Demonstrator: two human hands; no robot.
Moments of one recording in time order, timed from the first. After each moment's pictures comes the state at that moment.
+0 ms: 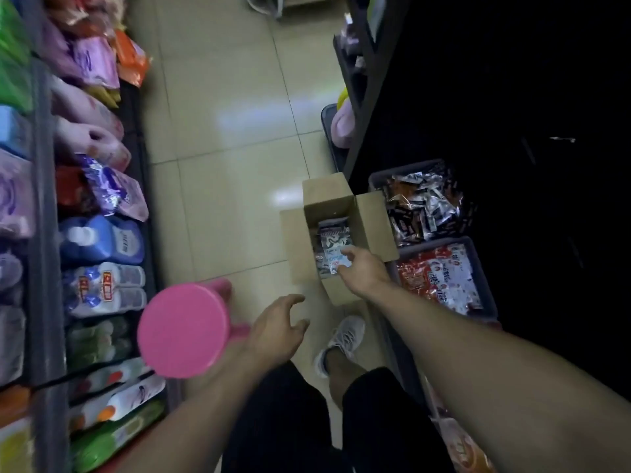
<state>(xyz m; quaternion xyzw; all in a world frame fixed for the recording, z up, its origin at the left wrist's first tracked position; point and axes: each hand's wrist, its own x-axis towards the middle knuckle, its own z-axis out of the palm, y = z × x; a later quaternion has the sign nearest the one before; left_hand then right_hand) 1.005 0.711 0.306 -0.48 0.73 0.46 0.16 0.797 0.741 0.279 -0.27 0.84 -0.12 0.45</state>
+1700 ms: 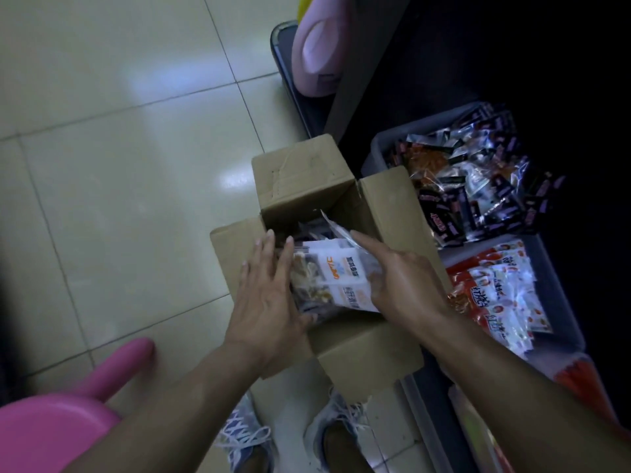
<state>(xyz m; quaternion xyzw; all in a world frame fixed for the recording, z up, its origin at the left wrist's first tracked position) 0.886 0.576 -0.011 -0.34 0.85 0.38 0.13 0.707 0.686 0.050 -0.38 0.87 -0.06 0.31</state>
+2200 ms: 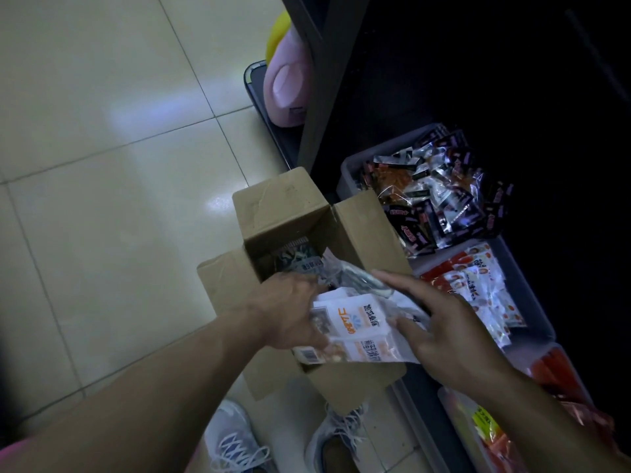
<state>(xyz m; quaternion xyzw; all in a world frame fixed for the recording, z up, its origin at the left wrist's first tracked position) 0.820 0.553 0.040 -0.06 0.91 0.33 0.25 0.708 0.755 0.126 -0.29 0.82 -0.32 0.37</state>
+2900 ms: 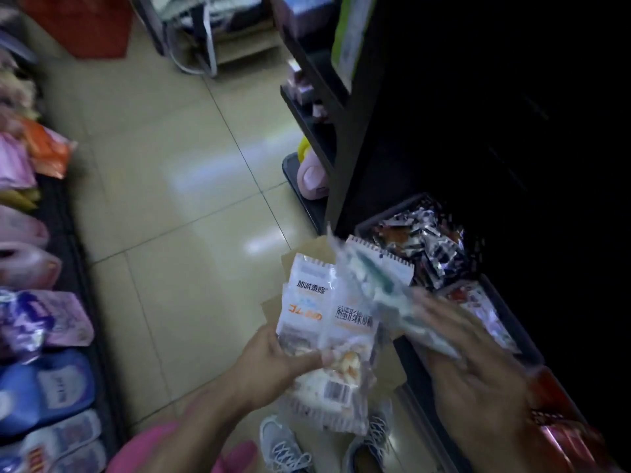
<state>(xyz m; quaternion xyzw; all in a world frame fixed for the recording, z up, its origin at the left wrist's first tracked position) 0.908 0.533 0.274 -0.34 0.63 0.69 0.10 0.765 0.732 0.316 -0.33 0.78 -0.53 0.05</state>
